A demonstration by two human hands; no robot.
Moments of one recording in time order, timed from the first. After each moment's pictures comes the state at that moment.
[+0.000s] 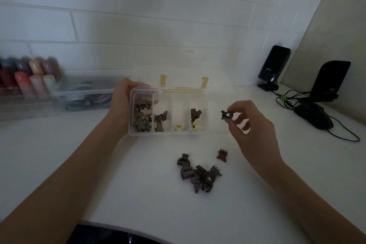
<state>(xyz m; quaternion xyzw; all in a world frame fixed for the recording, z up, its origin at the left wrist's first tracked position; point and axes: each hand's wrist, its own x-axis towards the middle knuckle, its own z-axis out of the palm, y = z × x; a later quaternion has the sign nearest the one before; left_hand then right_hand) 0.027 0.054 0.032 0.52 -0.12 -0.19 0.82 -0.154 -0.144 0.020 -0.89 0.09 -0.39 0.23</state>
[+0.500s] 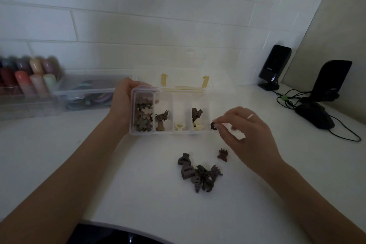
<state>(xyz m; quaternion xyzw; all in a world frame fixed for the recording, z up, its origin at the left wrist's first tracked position) 0.028 0.052 0.031 0.52 -0.12 -0.18 0.82 -0.154 -0.141 0.023 -0.91 -0.05 -0.39 0.14</state>
